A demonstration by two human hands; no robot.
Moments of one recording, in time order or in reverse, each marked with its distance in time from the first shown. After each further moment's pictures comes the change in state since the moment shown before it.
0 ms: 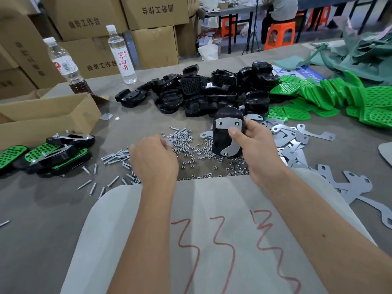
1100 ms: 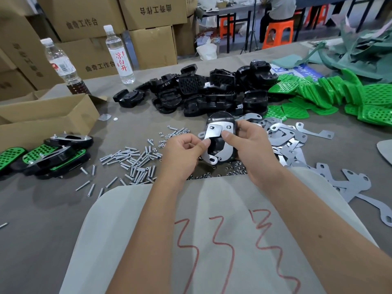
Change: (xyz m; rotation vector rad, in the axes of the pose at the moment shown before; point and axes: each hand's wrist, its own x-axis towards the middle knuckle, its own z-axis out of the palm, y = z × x) left_hand -0.020 0.027 0.006 -0.831 -0.616 -0.030; right_hand -0.004 0.000 -0.001 -0.050 -0.095 -0.033
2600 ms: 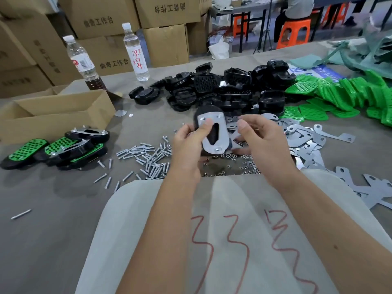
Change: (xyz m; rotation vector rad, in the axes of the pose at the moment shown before) left_hand -0.004 0.017 -0.004 -0.522 0.141 -0.135; right_hand 0.000 -0.001 0.004 -0.141 0.053 -0.133
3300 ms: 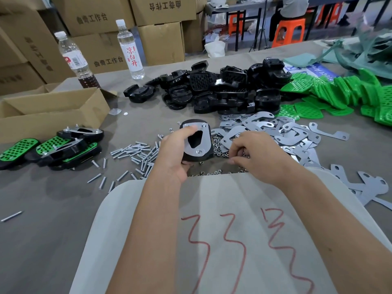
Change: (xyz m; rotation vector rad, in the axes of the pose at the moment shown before) left_hand 0.006 0.009 -0.017 -0.008 0.005 -0.191; right_hand 0.000 -0.012 -0.017 -0.933 -0.436 -0.190
